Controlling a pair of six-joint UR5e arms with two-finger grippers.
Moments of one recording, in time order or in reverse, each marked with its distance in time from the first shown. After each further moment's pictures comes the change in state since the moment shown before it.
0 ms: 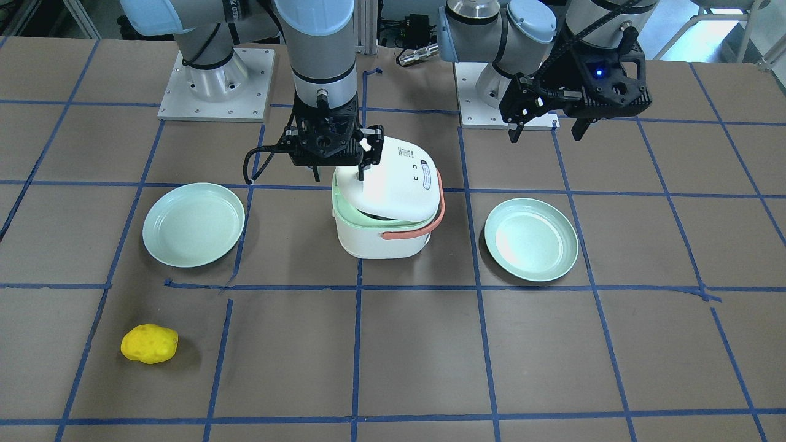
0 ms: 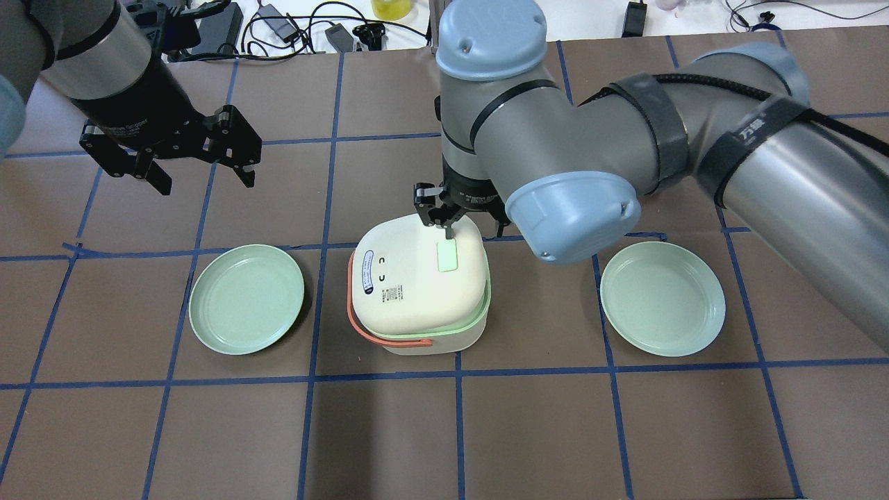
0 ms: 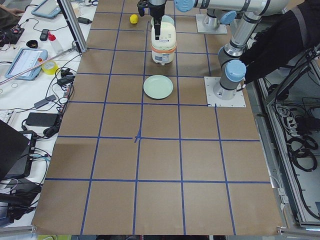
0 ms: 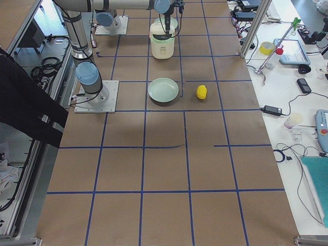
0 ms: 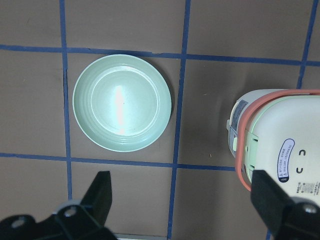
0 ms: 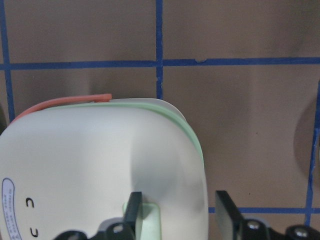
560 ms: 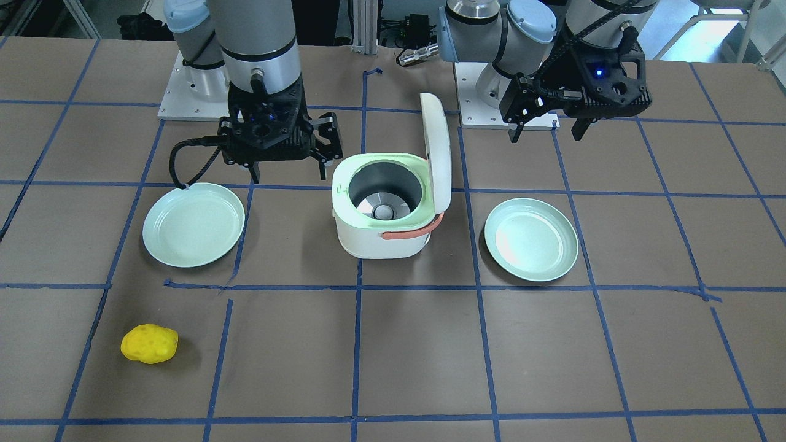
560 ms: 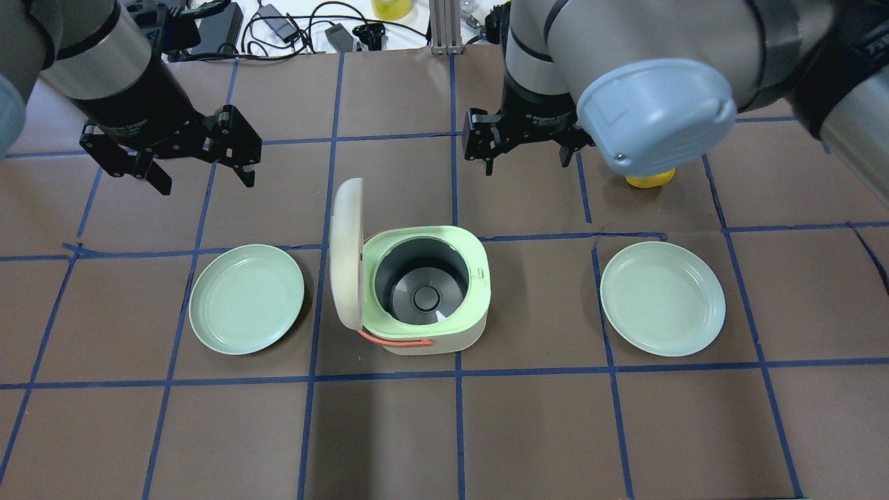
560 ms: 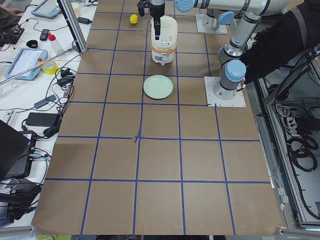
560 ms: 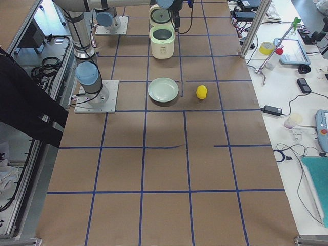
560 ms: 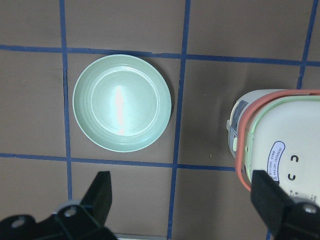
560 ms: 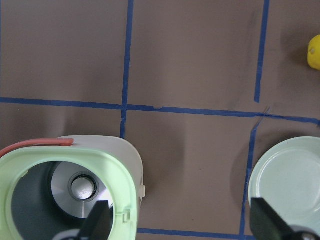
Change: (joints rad) left arm 0.000 0.000 0.000 0.000 0.000 0.000; right arm -0.135 -0.024 -0.117 0.101 -0.031 -0.203
